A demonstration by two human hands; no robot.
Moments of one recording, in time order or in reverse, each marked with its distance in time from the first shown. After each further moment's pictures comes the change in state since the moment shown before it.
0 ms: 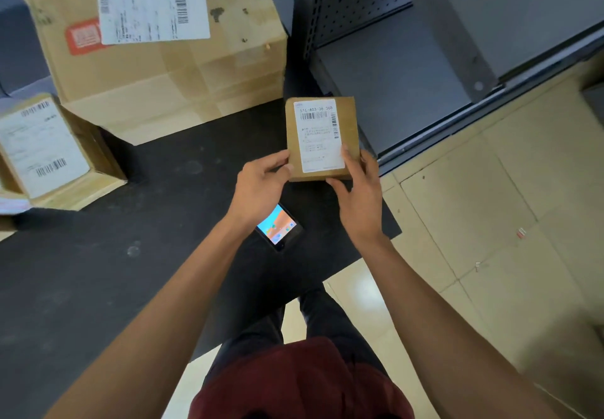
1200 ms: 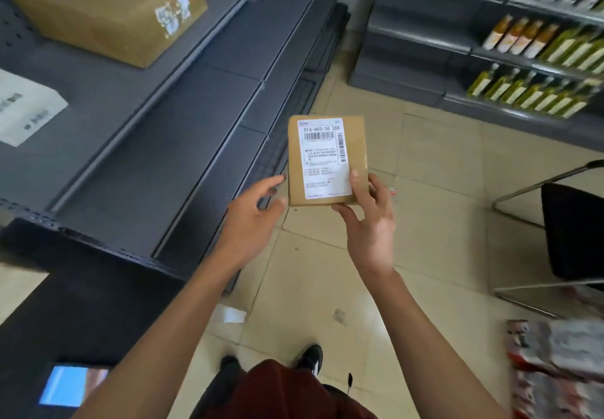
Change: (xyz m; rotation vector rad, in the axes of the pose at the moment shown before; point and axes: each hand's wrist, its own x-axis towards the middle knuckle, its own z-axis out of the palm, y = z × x) left_hand -0.126 0.168 0.394 0.377 -0.504 0.568; right_hand -0.152 0.230 -0.361 0.033 0.868 0.193
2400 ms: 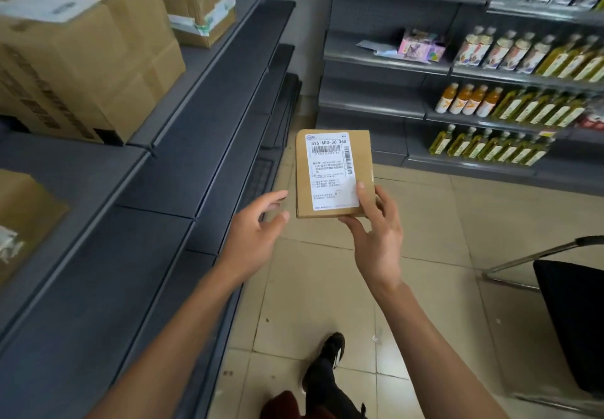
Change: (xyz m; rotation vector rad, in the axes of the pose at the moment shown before) left_hand 0.423 0.117 0.114 0.021 -0.135 0.169; right_hand 0.390 0.176 0.041 -0.100 0.162 -0.028
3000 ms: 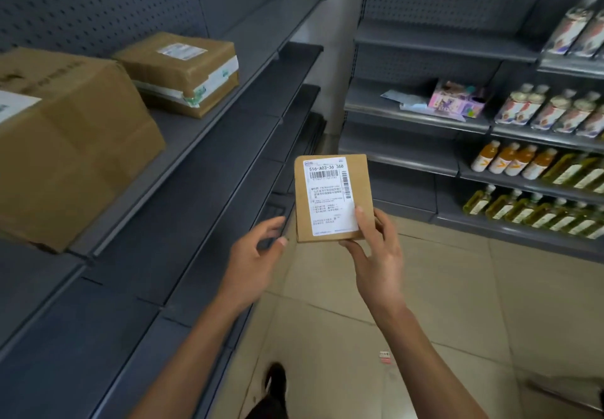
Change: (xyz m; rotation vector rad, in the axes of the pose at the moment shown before) left_hand 0.211 0.033 0.055 -0.065 0.162 -0.068; right_hand 0.216 0.103 0.061 0.106 -0.085 -0.057
